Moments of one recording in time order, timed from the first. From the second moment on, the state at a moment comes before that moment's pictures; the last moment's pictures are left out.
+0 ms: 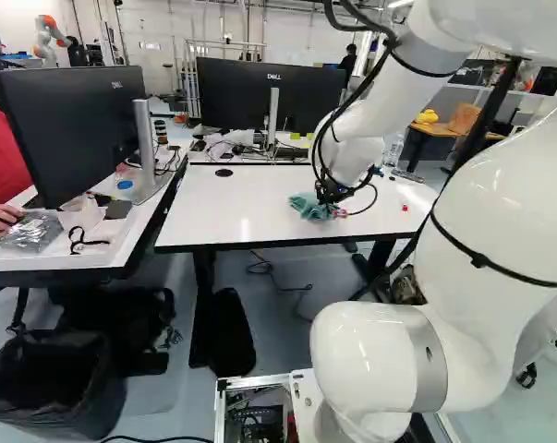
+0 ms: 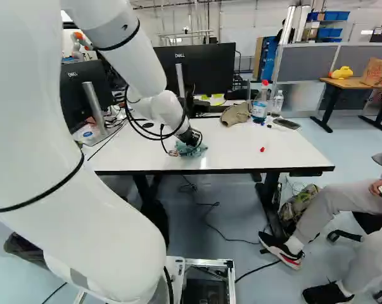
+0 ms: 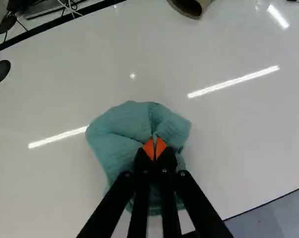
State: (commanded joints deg) arm -9.8 0.3 -36.2 8.6 0.6 0.0
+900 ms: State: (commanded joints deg) arm -5.9 -8.4 -45.6 8.6 0.6 0.0
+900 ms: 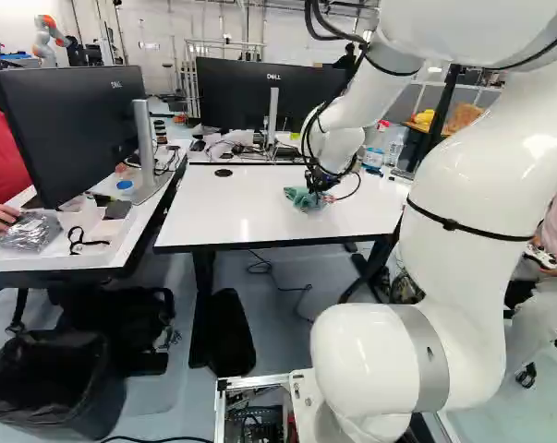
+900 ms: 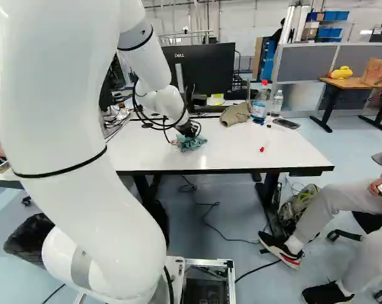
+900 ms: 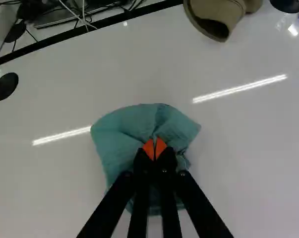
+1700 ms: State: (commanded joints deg) arm -2.0 0.1 -36.4 8.6 0.6 0.0
